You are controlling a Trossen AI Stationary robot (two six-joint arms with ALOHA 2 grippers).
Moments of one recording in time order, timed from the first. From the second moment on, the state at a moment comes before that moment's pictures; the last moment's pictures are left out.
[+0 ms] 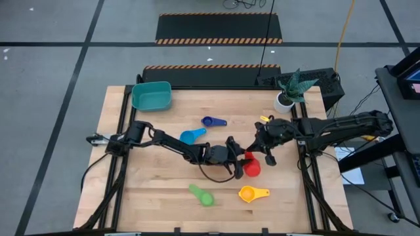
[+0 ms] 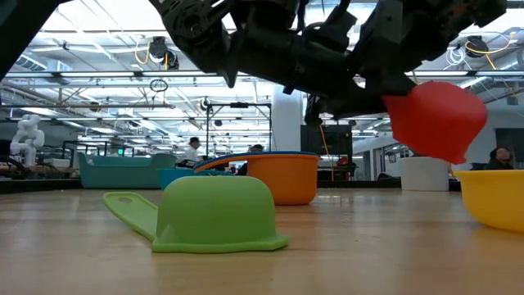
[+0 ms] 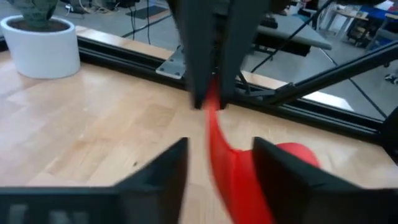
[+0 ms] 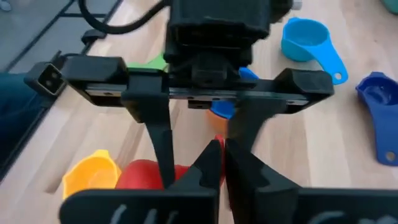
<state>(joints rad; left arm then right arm) -0.16 2.21 1.40 0.60 -0.25 -0.26 0.04 0.96 0.64 -0.32 -0.18 0.01</state>
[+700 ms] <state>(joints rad) -0.19 1.87 1.39 0.02 -0.37 -0.04 0.19 0.84 0.63 -0.25 0.12 0.14</state>
